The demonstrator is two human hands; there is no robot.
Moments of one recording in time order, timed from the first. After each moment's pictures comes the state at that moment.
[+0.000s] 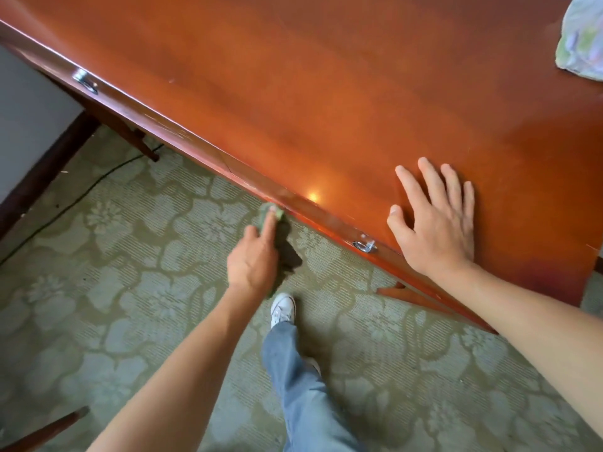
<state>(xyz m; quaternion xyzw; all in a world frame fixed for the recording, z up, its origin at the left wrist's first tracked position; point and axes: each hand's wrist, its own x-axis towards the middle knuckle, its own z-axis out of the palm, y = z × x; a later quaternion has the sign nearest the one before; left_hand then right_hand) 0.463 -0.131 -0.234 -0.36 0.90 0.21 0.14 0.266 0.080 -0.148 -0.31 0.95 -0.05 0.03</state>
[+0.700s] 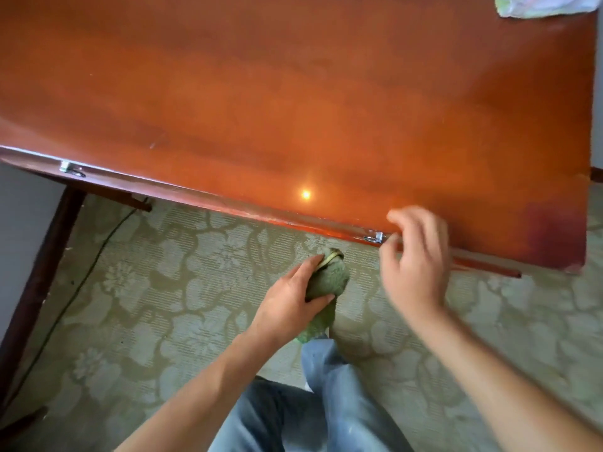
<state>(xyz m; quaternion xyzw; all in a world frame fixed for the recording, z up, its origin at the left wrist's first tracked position) 0.481 -0.136 -0.164 -0.14 0.88 0.40 0.19 0.377 0.053 -0.143 -0.15 0.94 -0.27 -0.12</state>
